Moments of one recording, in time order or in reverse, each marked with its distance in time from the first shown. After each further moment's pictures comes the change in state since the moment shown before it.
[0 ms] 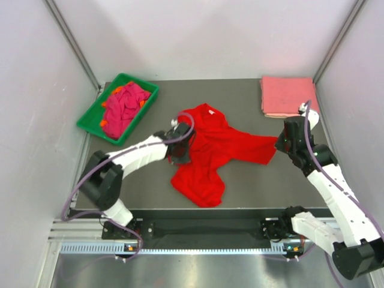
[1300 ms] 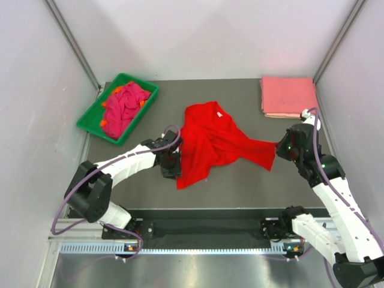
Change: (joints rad) left arm 0.074 -0.103 -0.119 -0.055 0.191 -0.001; right arm -0.024 -0.130 -0.043 -0.019 -0.150 -0.012
